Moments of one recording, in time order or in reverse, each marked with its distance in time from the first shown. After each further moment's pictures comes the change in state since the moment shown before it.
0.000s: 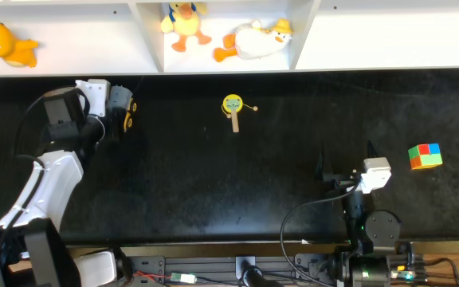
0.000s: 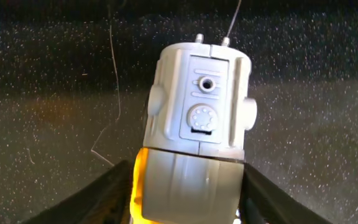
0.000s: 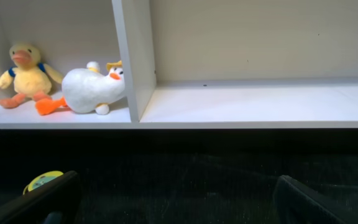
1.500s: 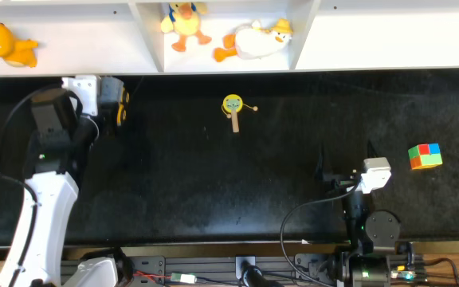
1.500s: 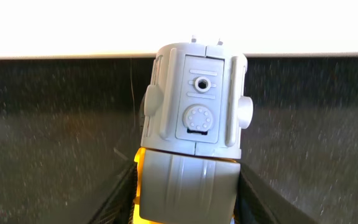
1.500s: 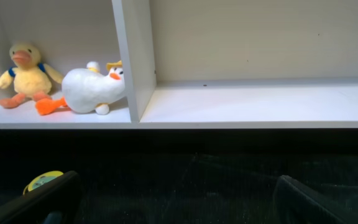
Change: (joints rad) left arm -0.030 -0.229 0.046 -0.144 -0.047 -0.077; right arm 0.000 0.000 0.000 0.000 0.000 0.000
